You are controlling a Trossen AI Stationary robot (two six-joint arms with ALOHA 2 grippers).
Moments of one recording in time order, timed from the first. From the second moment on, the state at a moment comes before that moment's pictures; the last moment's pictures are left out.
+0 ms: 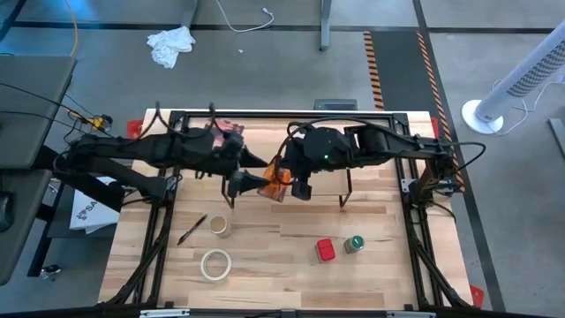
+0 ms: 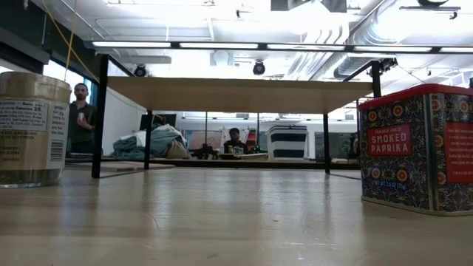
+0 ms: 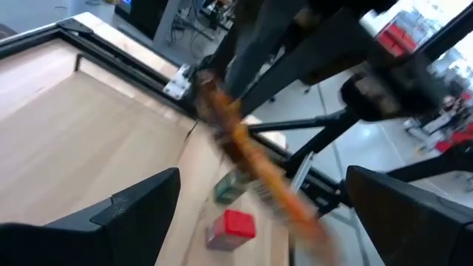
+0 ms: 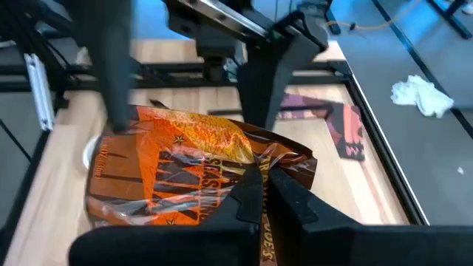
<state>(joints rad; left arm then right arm) -0.08 1.20 1.26 -0.34 -0.03 -0.61 0.11 1.80 2.16 -1.00 0.24 0.05</state>
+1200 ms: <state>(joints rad) -0.11 1.24 1.26 -0.54 -0.19 -0.41 0.15 1.81 2.34 -1.16 0.44 -0.02</state>
